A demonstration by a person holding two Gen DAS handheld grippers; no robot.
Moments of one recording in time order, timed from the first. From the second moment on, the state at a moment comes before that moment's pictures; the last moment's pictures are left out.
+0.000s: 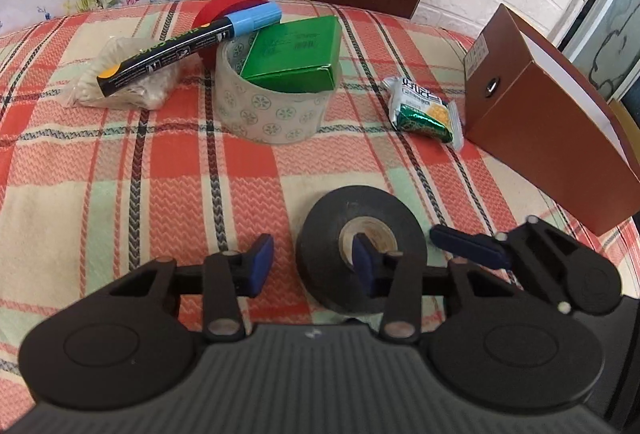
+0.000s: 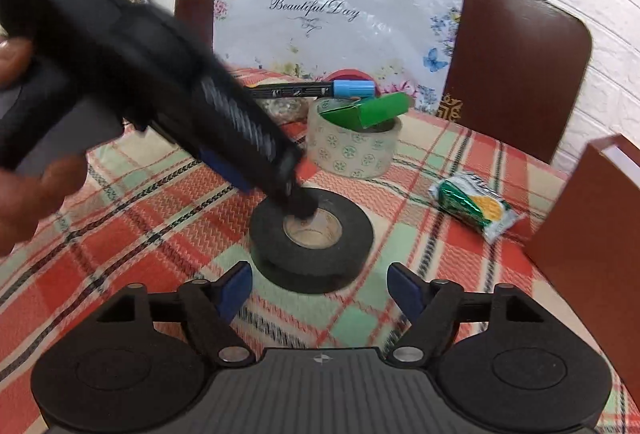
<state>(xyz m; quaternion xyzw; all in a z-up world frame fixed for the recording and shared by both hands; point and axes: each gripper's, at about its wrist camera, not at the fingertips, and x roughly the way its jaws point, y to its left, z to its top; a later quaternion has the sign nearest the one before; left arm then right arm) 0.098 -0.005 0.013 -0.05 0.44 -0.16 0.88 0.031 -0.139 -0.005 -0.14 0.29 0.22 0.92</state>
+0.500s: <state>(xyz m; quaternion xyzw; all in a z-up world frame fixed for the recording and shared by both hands) 0.103 -0.109 0.112 0.00 0.34 -0.25 0.91 0.036 -0.203 0.064 -0.12 0.20 0.15 0.96</state>
